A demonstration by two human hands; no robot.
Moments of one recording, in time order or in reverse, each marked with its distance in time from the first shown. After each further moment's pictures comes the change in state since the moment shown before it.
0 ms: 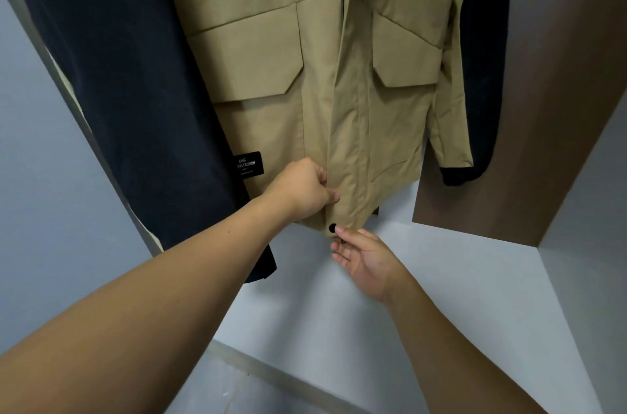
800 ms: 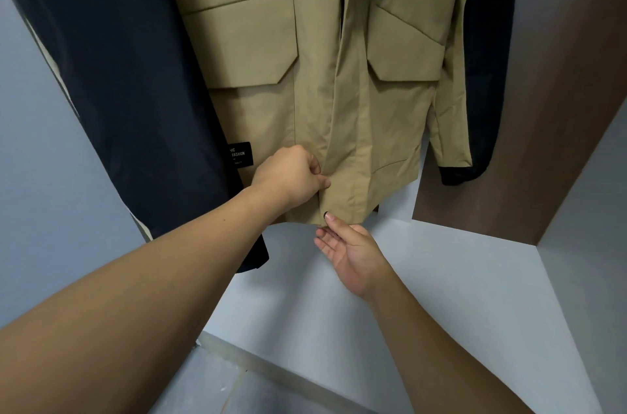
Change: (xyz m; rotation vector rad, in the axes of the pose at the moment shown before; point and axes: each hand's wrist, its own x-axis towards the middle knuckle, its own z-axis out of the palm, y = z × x) left_hand 0.006 -0.011 -0.012 0.123 0.076 0.024; right_hand 0.009 0.014 0.022 0.130 -0.025 -0.100
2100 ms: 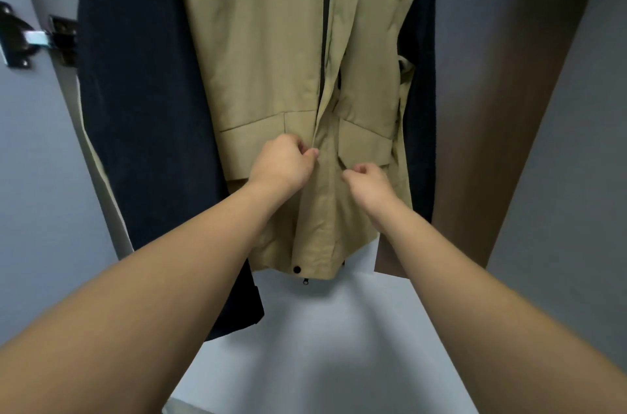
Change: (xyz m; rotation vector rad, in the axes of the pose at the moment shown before) left_hand 0.015 0.075 -0.112 -0.283 0.261 0.056; right_hand -0.023 -0.202 0.127 -1.115 0.480 -0.331
